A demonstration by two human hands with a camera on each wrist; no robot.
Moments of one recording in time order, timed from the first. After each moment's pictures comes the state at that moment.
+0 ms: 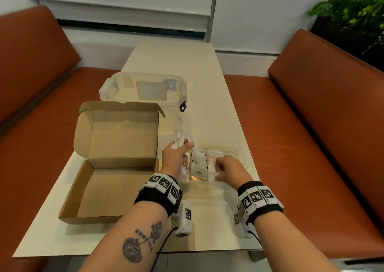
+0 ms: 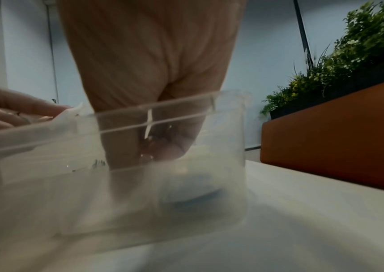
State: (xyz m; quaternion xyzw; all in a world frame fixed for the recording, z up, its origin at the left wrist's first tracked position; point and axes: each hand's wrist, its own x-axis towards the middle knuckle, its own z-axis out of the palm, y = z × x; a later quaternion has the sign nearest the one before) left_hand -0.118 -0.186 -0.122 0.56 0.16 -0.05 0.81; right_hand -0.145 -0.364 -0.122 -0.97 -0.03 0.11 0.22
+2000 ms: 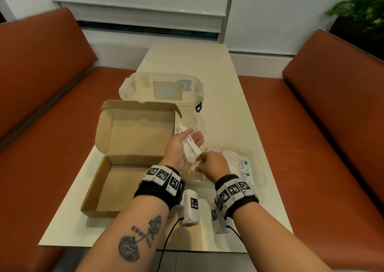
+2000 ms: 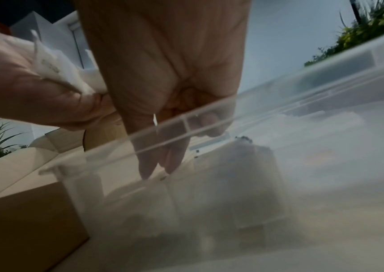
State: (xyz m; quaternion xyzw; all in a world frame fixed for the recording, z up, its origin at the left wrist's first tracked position) left_hand -0.111 -0.153 -0.085 0.35 0.15 -0.12 0.92; right_hand -0.125 -0.268 -0.127 -0.96 0.00 0.08 0.28
